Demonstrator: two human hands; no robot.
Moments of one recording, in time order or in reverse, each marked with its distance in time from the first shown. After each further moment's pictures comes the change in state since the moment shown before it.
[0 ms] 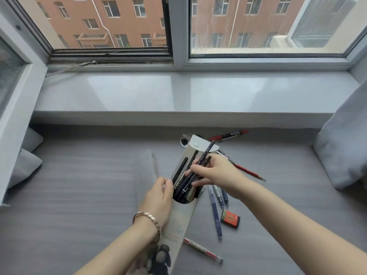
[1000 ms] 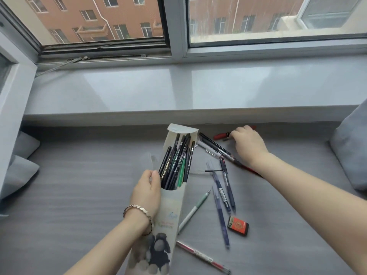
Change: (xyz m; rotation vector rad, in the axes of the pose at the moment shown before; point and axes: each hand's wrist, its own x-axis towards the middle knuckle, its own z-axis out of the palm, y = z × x) left_hand 0.041 -0.001 -0.013 0.013 0.134 -0.104; right_hand 0.095 0.039 -0.115 -1.453 0.440 -0.145
